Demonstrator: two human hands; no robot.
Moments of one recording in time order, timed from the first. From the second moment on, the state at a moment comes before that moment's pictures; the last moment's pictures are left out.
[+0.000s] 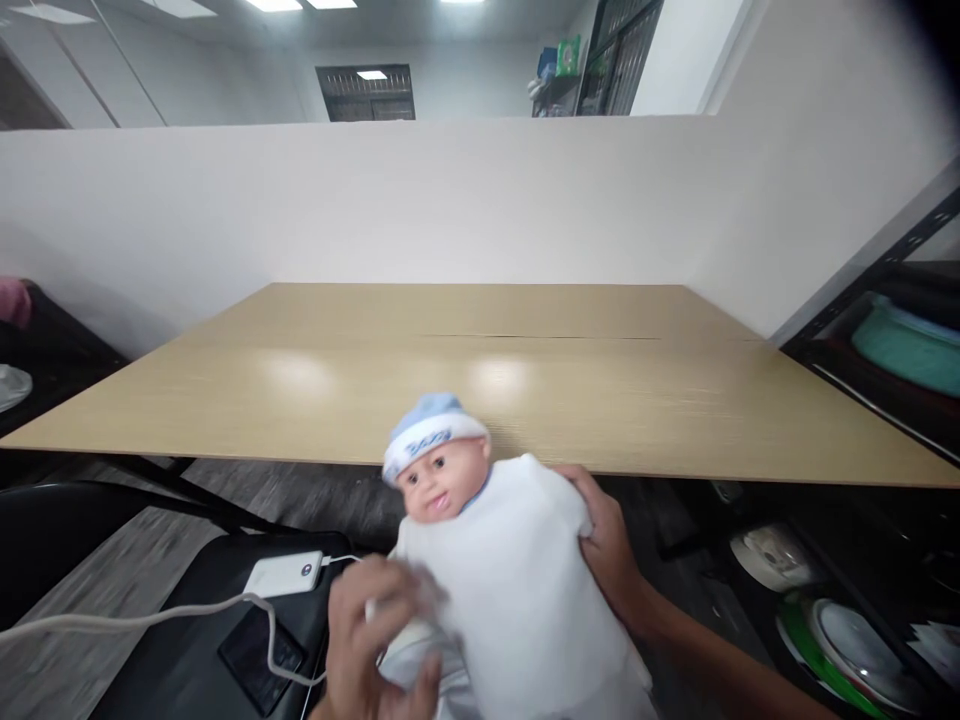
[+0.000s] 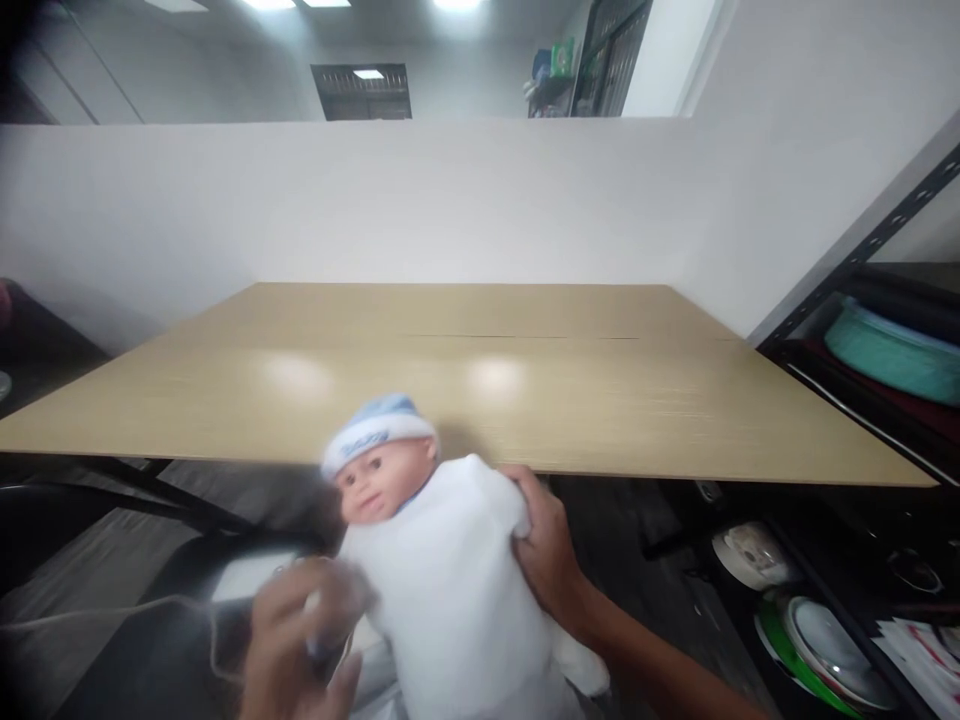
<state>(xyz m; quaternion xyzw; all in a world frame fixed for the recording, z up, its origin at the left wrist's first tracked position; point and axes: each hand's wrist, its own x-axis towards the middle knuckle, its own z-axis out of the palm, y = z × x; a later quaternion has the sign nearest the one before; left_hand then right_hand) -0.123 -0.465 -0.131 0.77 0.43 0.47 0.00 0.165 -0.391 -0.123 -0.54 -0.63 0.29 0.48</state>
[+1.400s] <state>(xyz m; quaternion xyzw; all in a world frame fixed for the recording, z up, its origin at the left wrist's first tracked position) -0.134 -0.124 -0.147 0.85 0.47 0.23 0.11 0.305 -0.183 -0.172 -0.58 -0.77 0.01 0.27</state>
